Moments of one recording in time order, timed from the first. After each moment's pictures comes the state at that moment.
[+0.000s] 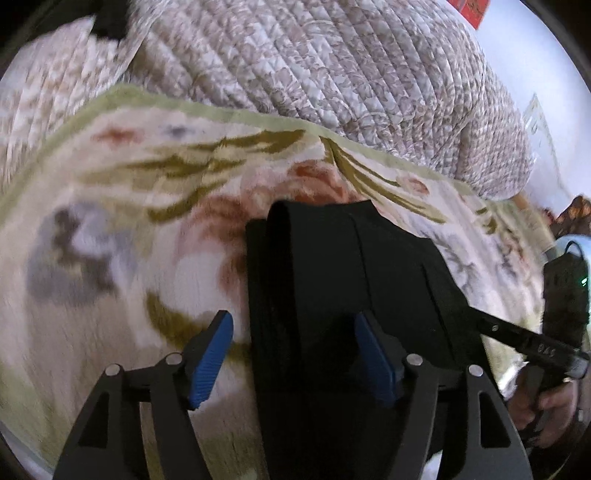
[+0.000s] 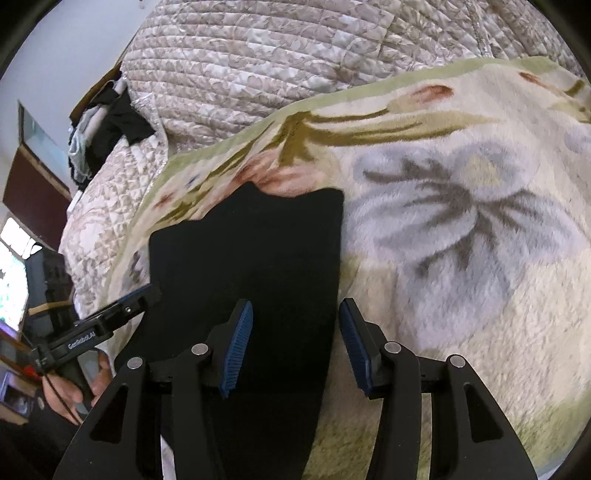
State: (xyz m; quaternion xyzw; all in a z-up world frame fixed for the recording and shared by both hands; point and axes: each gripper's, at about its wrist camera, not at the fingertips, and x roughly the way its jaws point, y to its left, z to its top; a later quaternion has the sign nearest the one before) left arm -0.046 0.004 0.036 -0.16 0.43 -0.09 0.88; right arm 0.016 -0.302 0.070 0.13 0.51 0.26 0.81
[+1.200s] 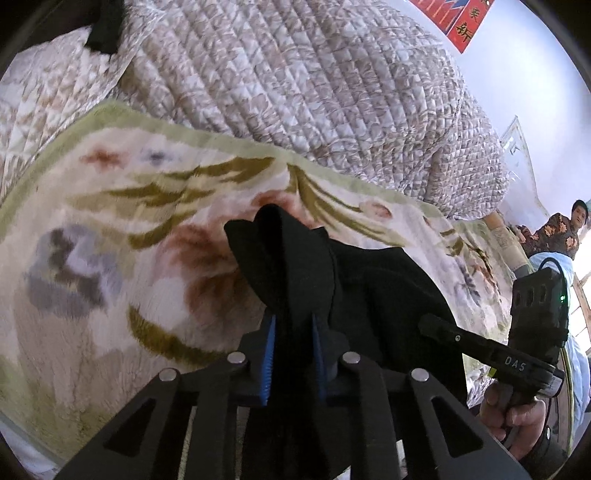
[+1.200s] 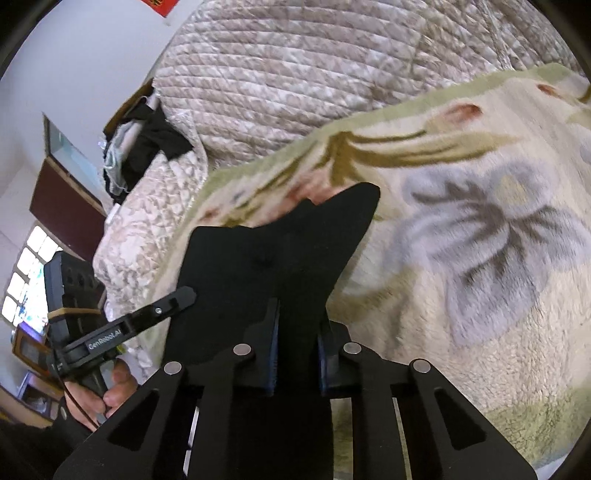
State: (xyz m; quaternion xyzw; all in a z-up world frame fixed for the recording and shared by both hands) left arm -0.050 -0.004 0.082 -0.19 0.40 -0.12 0.89; right arm 0.007 -0.288 0.104 0.17 0.48 0.31 0.81
